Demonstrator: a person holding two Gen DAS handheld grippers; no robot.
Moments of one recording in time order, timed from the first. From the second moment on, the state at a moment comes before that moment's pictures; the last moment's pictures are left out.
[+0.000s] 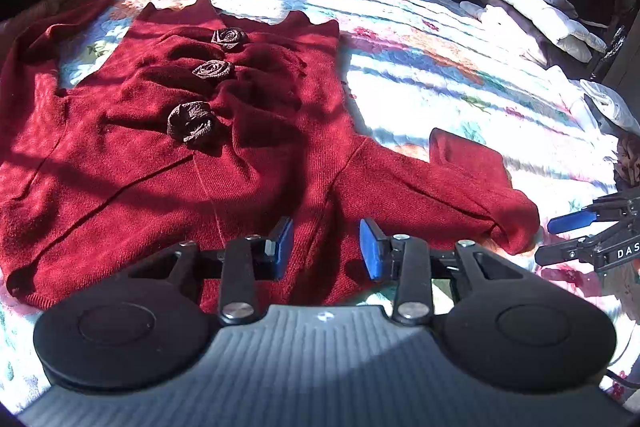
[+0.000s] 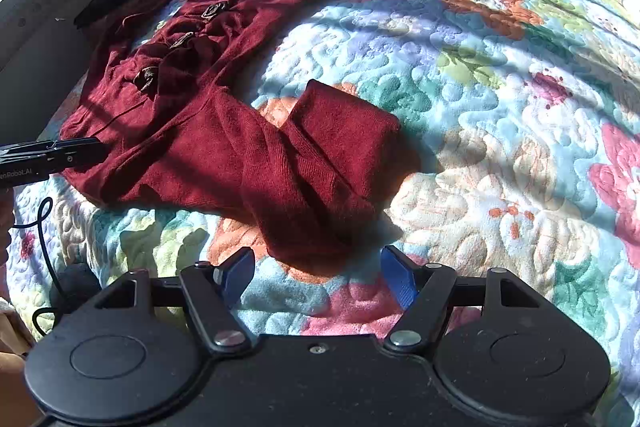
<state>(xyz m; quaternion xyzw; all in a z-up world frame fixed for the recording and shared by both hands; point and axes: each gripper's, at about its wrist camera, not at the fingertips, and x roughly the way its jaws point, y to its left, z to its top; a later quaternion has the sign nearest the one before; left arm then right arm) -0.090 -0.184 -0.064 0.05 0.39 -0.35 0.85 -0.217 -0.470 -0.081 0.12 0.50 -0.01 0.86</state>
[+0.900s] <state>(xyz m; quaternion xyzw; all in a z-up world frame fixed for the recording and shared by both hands) -0.055 -0.271 -0.078 -0.06 0.40 -0.46 0.79 -0.102 -0.439 -0.045 0.21 0.36 0.11 0.90</state>
